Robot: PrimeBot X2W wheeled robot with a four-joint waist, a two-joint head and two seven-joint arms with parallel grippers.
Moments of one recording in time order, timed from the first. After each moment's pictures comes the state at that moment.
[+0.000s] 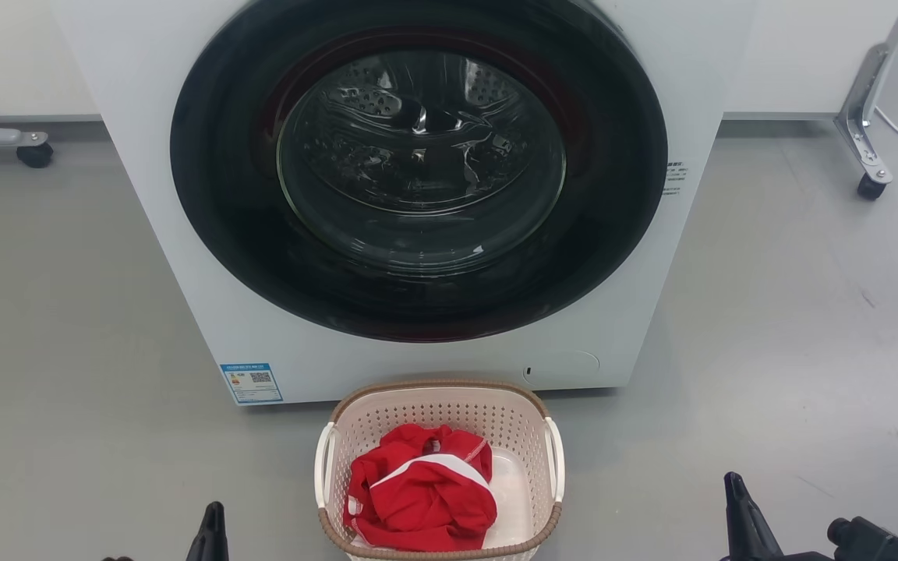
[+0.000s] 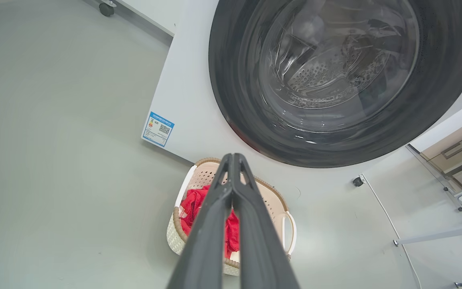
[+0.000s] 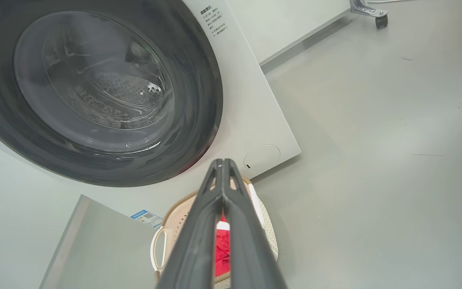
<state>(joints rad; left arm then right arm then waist) 0.12 0.09 -0.12 0.18 -0.75 0.05 -0.13 0.05 -0.07 0.18 0.21 0.69 -0.06 -0.13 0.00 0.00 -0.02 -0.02</state>
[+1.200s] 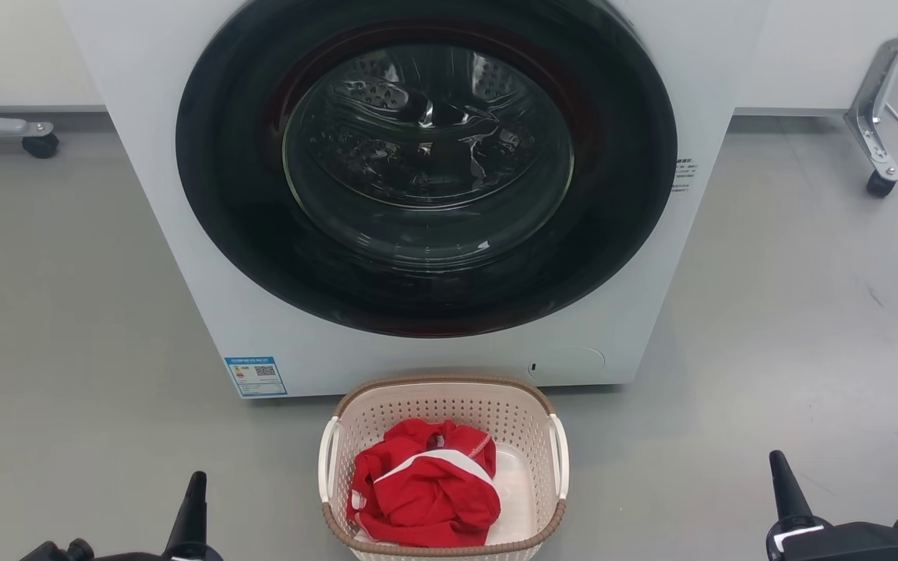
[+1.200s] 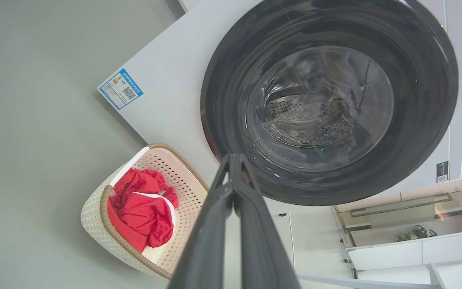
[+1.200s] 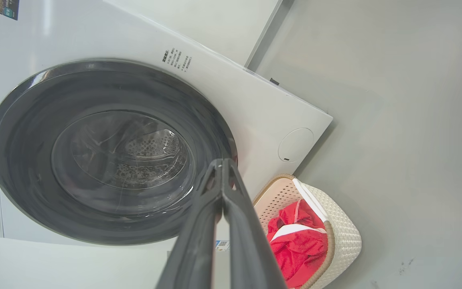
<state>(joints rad) 0.02 0.07 -0.01 0.24 -1.19 -0.04 0.00 -0.02 -0.06 0.02 0.26 1.16 0.04 0.00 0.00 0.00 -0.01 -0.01</state>
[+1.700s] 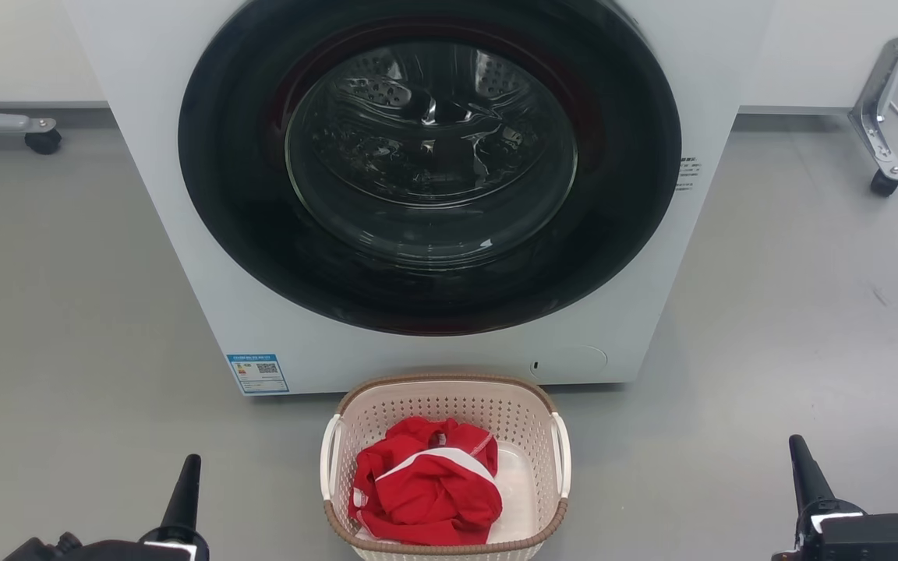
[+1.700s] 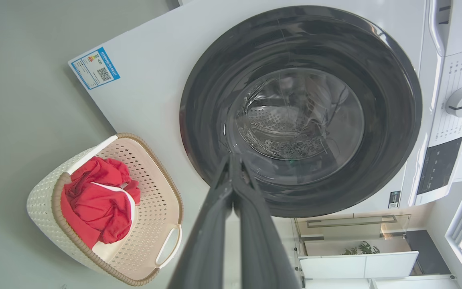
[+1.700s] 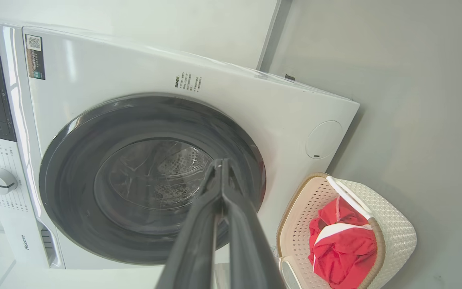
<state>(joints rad) -0.02 0.06 0.03 0.26 -1.37 -0.07 0.05 -0.05 -0.05 -0.05 0.27 1.36 0.07 0.05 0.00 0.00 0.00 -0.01</state>
